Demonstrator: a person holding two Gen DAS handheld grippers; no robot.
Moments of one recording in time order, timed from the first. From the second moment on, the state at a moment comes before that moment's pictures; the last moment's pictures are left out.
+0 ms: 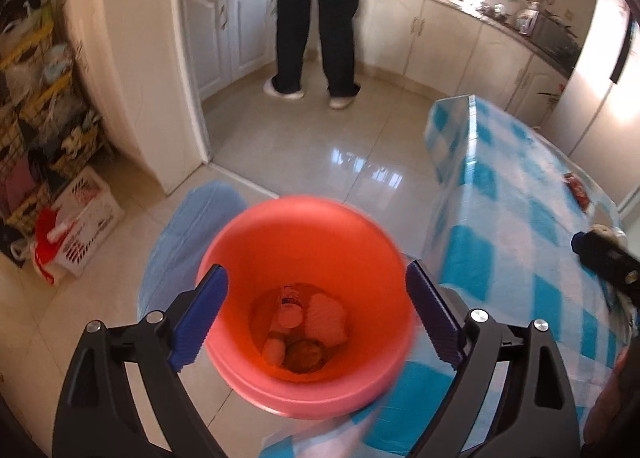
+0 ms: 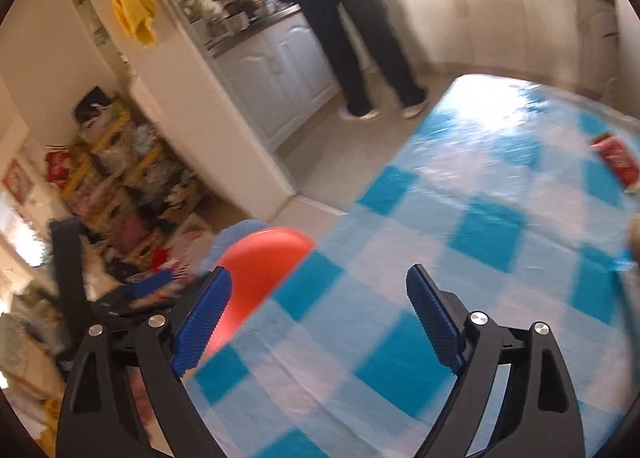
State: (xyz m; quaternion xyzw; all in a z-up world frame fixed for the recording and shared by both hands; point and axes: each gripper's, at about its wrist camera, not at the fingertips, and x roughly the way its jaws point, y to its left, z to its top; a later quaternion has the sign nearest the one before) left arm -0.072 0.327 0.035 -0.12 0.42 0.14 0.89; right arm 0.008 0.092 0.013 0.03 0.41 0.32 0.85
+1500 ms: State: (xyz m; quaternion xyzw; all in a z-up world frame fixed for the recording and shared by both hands) left arm -0.071 0.116 0.085 -0.02 0.40 -0.04 0.92; right arm -0.090 -0.129 0.049 0.03 0.30 0.07 0.95
